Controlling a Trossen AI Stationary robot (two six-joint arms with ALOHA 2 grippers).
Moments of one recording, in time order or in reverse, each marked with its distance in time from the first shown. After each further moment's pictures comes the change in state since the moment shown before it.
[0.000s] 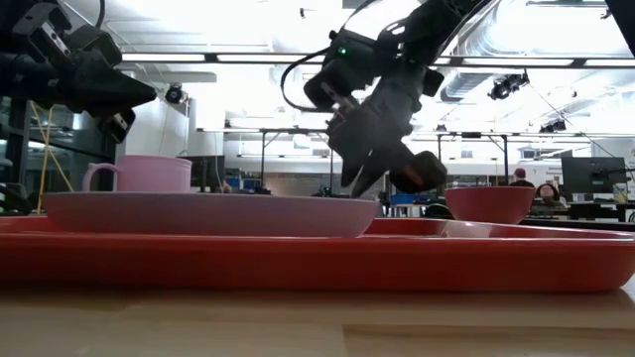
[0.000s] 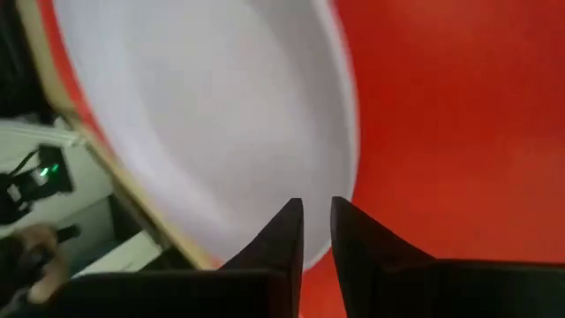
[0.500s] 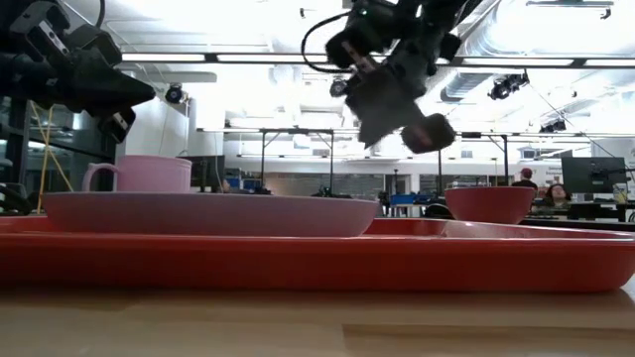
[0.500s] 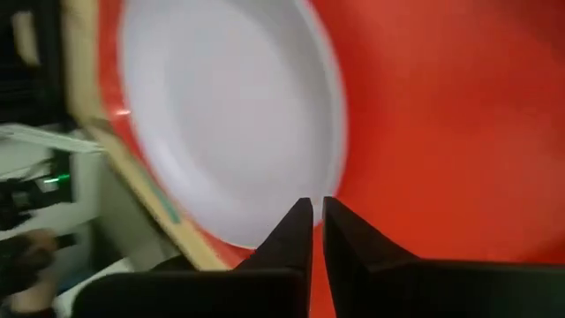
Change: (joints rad) left arm 0.000 0.000 0.000 0.000 0.023 -0.003; right arm -0.032 -0.183 0.000 -0.153 0.110 -0.070
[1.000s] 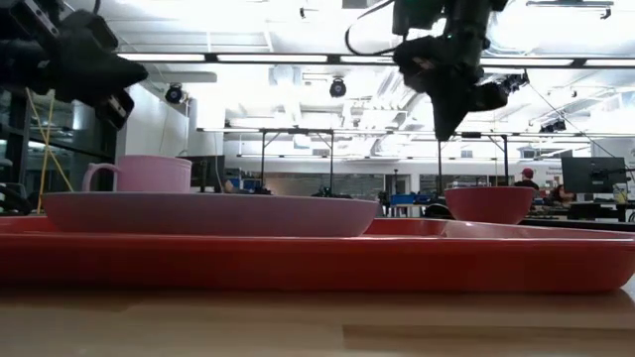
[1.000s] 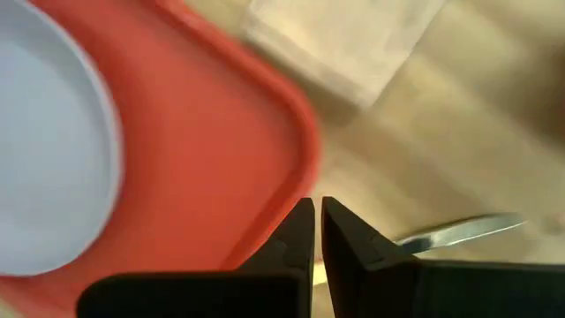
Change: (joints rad) left arm 0.000 0.000 0.062 -0.038 0.052 -0.024; right arm -0.073 -0.236 0.000 -0.465 0.441 -0.237
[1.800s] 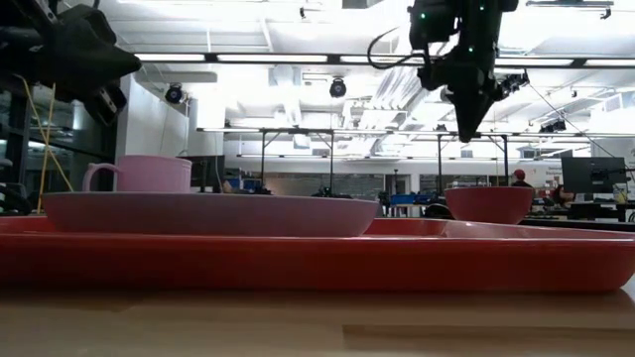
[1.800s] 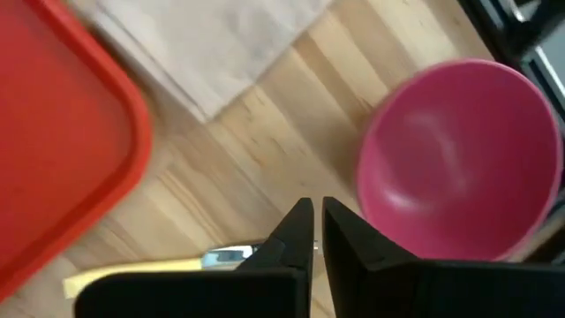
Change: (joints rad) left arm 0.000 0.000 0.067 -0.098 -0.001 -0.103; right arm -0.215 -0.057 0.000 -0.139 0.170 -0.487
